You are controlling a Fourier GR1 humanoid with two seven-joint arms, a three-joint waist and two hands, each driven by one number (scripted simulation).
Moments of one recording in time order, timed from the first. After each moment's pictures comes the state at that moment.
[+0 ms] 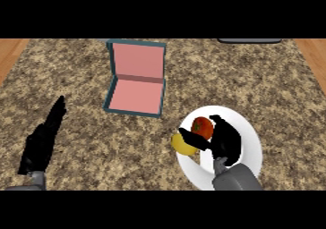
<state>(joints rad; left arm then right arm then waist) 0.01 0.24 0.01 -1.53 -0.13 0.09 0.07 -0.21 0.00 0.37 -1.33 0.94 -0.21 0.96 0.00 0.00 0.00</state>
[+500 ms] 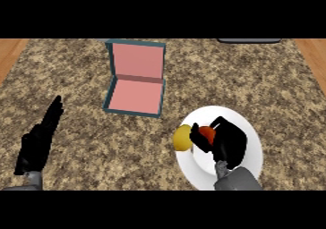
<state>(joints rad) 0.01 0.24 0.04 -1.54 -0.13 0.07 0.09 -0.19 -0.02 0.41 -1.35 1.19 -0.25 0.99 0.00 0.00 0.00</state>
